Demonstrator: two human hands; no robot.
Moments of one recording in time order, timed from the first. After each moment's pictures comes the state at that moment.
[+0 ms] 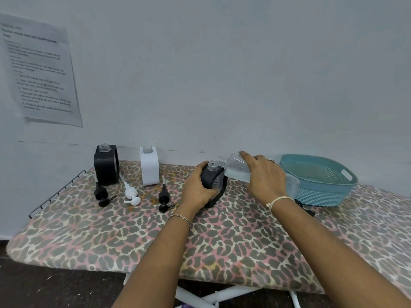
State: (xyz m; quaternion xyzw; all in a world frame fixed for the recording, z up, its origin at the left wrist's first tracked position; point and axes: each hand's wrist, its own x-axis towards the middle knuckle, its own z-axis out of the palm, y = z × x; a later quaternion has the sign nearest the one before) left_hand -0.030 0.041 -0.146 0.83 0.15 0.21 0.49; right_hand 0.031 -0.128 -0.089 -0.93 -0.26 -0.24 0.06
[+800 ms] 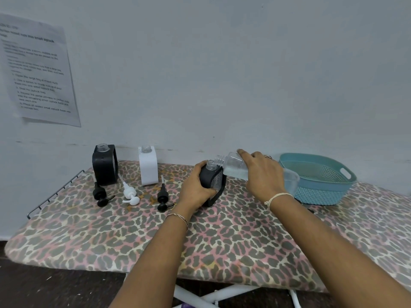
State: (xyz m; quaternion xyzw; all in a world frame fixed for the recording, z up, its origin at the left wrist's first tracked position) left_hand -0.026 0.046 -0.148 0.83 0.13 0.20 0.50; right_hand 0.030 -0.127 -0.082 -0.93 -0.27 -0.24 0.03
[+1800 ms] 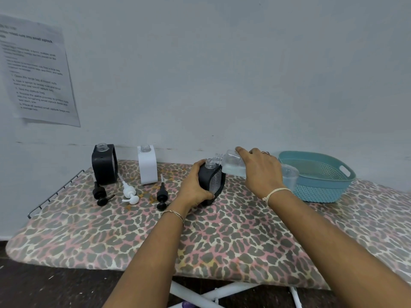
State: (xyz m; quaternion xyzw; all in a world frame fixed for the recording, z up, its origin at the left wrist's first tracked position) left_hand -0.032 0.050 -0.139 0.85 0.11 0.14 0.50; right_hand 0.027 -0.125 -0.074 -0.93 -0.28 -0.24 0.00
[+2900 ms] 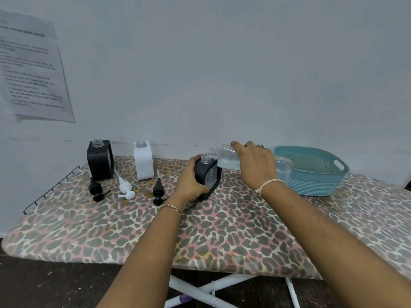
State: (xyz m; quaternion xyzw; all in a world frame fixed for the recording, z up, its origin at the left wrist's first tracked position) left_hand -0.032 0.045 -0.140 0.84 0.13 0.15 0.51; right_hand 0.026 -0.125 -0.071 -0.93 -0.29 -0.24 -0.01
